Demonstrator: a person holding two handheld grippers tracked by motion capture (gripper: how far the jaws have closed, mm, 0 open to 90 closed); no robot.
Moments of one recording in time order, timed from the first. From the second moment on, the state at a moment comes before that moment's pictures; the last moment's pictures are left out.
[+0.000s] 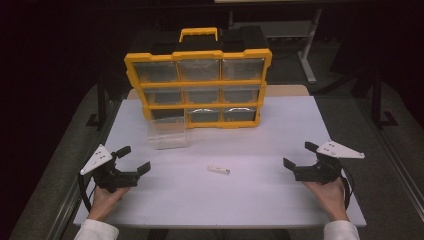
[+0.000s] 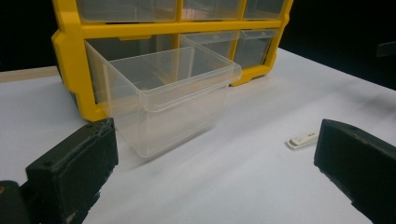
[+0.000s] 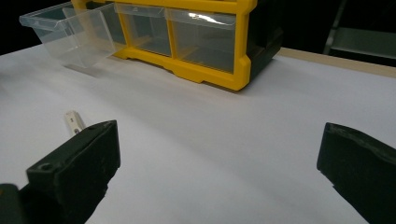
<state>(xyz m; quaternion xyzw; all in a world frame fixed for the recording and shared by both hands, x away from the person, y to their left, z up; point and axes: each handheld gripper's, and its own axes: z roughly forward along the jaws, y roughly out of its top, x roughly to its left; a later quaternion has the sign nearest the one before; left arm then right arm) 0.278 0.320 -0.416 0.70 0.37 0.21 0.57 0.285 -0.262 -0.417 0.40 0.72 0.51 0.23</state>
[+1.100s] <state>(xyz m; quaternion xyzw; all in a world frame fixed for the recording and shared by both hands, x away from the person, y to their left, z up) 0.280 0.326 -0.417 0.70 0.38 0.19 0.58 0.295 -0.237 -0.408 0.38 0.75 0.49 0.21</state>
